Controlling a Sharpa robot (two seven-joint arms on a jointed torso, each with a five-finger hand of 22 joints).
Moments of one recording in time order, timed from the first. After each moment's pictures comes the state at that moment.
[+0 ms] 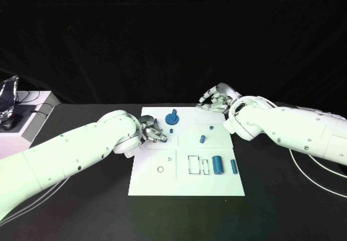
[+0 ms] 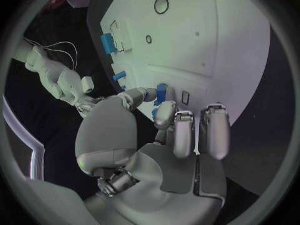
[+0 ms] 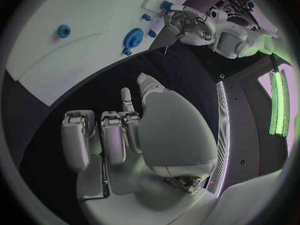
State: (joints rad) left arm 1.20 -0.53 0.07 1.28 -1.05 0.04 -0.52; left_hand 1.03 -0.20 0.73 0.08 0.62 0.88 0.09 0.68 0.64 1.38 -0.05 1.25 1.07 1.47 -0.09 1.57 1.31 0.06 1.44 0.01 1.50 1.31; right arm 1.33 -0.75 -0.09 1.35 -0.95 -0.52 -0.17; right_hand 1.41 -0.17 0.17 0.29 0.29 0.94 0.15 0.25 0.36 1.47 0.06 1.51 1.31 1.47 -0.01 1.55 1.31 0.02 1.47 0.10 1.50 1.31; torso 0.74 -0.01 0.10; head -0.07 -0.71
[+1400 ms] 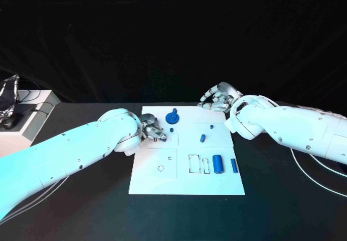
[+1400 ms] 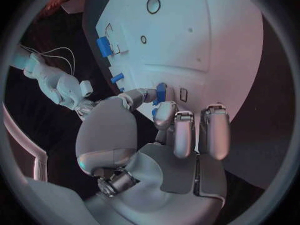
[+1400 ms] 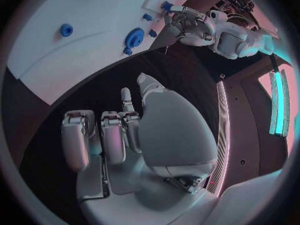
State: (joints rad) left arm 1.20 -0.52 0.08 1.27 -1.11 0.05 -0.51; left_hand 1.02 -0.19 0.73 0.08 0.61 0.89 0.09 0.68 0.64 1.39 -0.05 1.25 1.08 1.46 -0.09 1.57 1.31 0.06 1.44 0.01 1.50 1.31; right arm 1.33 -0.75 -0.09 1.35 -0.95 -0.53 -0.17; right_hand 1.41 -0.17 0.17 0.29 0.29 0.94 0.15 0.25 0.36 1.47 0.06 1.51 1.31 1.47 -0.01 1.55 1.31 0.02 1.47 0.10 1.50 1.31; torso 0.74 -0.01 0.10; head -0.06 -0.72
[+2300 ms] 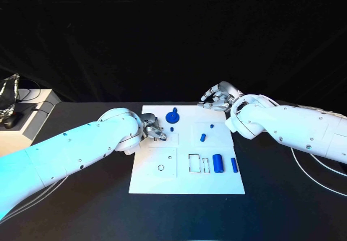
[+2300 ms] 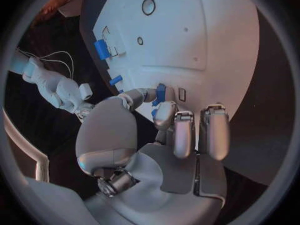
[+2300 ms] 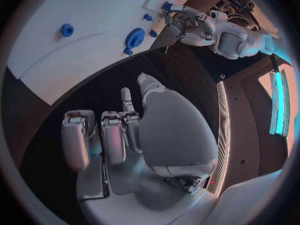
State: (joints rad) left arm 1.20 -0.52 0.07 1.27 -1.14 0.06 -0.52; left_hand 1.02 -0.19 0.72 0.07 0.60 0.89 0.09 0.70 0.64 1.39 -0.05 1.25 1.08 1.47 -0.10 1.57 1.31 0.06 1.44 0.01 1.50 1.31; right arm 1.33 -0.75 -0.09 1.35 -0.95 -0.52 -0.17; right_hand 1.40 -0.17 0.17 0.29 0.29 0.93 0.14 0.26 0.37 1.47 0.06 1.51 1.31 1.47 -0.01 1.55 1.31 0.02 1.47 0.10 1.50 1.31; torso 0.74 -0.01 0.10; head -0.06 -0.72
